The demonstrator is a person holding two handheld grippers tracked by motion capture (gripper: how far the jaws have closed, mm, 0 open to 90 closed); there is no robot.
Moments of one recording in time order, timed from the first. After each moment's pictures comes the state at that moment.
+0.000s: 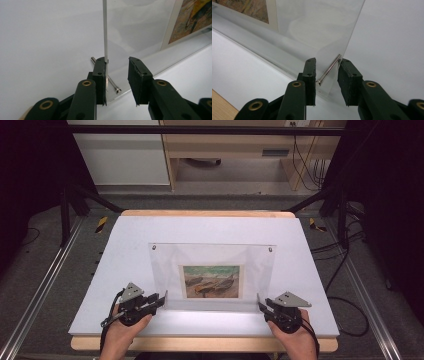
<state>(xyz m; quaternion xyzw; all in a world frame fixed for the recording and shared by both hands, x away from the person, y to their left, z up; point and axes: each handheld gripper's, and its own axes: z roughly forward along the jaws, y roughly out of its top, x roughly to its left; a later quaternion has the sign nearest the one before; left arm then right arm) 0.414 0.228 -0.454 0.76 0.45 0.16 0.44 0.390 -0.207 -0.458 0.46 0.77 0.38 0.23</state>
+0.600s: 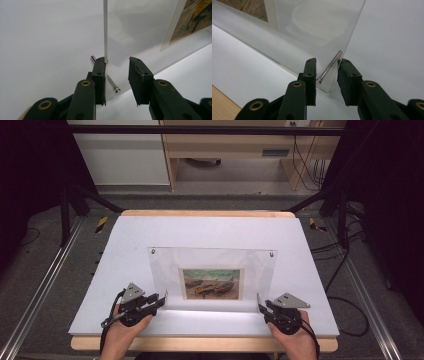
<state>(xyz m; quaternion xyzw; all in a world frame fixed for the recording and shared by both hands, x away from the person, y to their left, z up) 0.412 0.226 -0.453 0.76 0.45 0.16 0.44 0.388 -0.206 -0.460 0.46 0.77 0.37 0.23</state>
